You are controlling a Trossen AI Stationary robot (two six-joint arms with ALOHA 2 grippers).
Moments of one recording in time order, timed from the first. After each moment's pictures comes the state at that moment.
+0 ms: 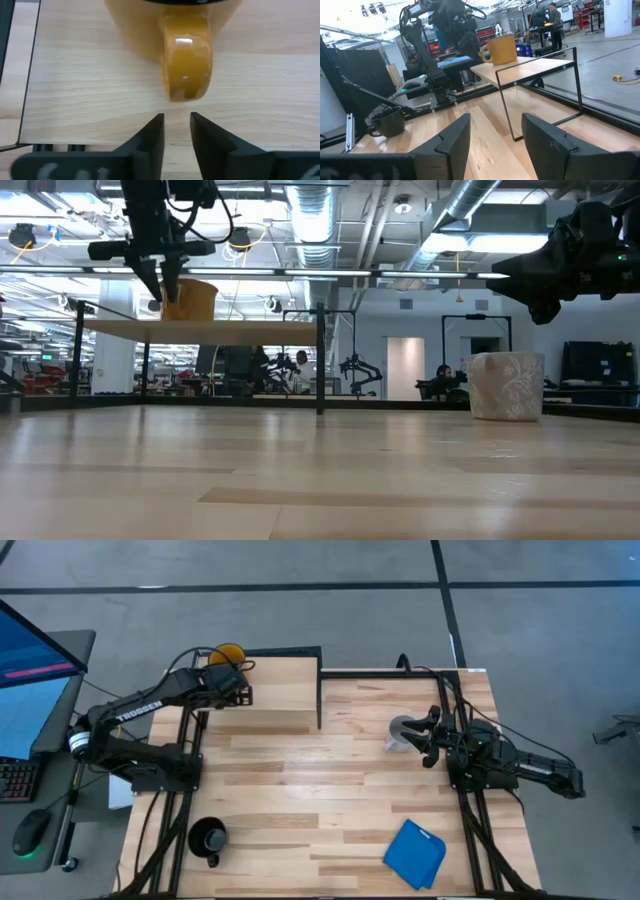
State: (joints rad) left arm 0.52 1.17 1.11 -1.17 -0.42 -1.02; right arm -0.29 0.01 0.01 0.05 -0.06 0.21
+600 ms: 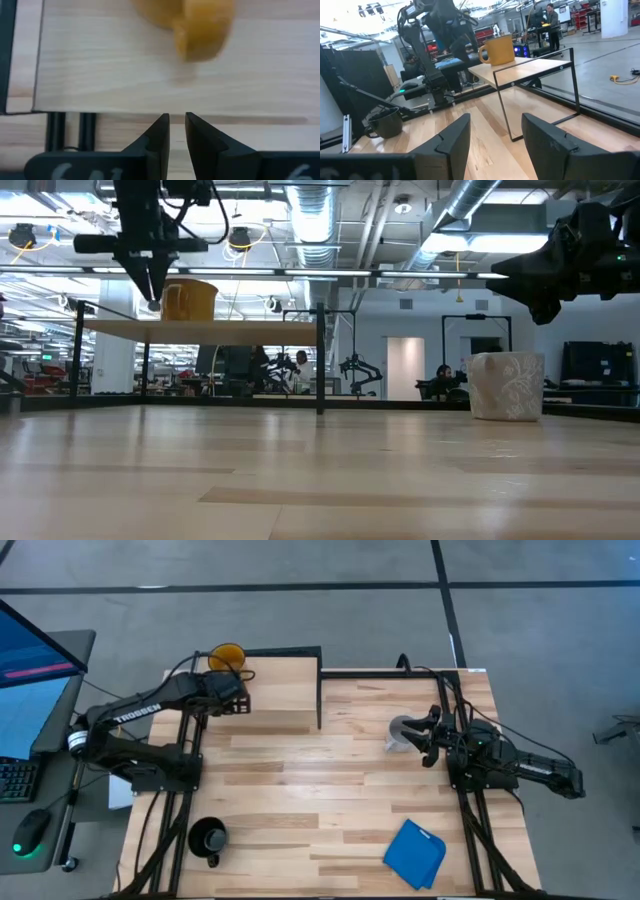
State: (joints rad) left arm 0.44 1.16 1.11 -1.27 -0.40 -1.11; right arm -0.29 0.01 0.01 0.05 -0.05 0.21
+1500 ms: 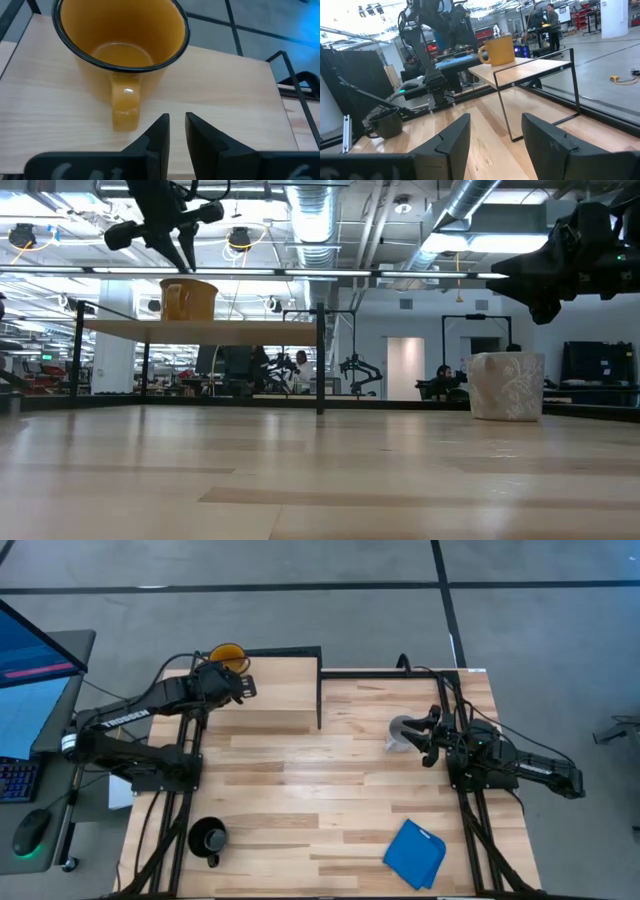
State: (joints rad) left arm 0.38 1.08 1.12 -0.98 -0.64 -1.13; right arm -0.29 0.01 0.01 0.05 -0.05 0.21
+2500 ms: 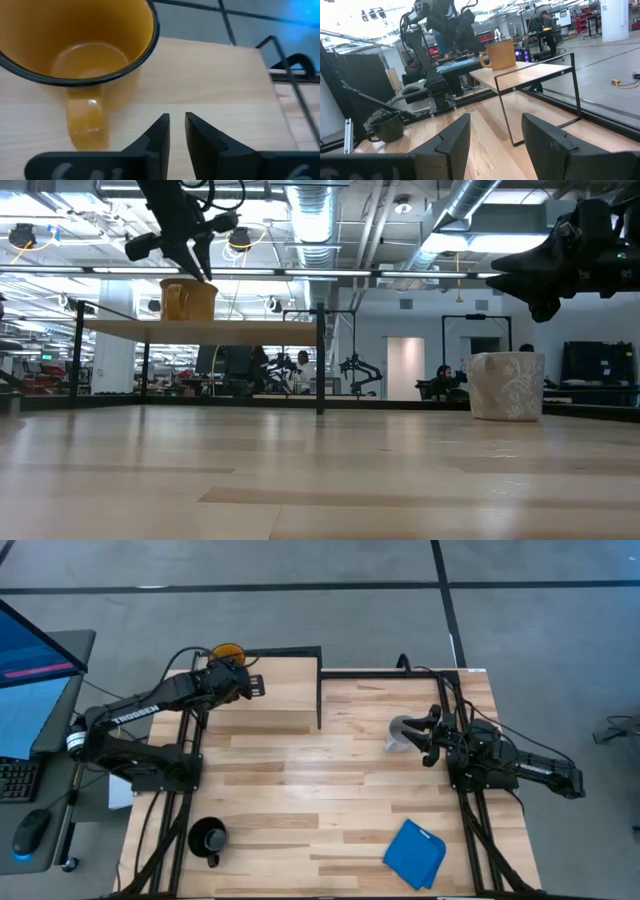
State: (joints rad) left arm 0.44 1.14 1.11 -0.85 -0.54 -0.97; right arm -0.29 0.01 0.01 0.07 -0.05 0.21
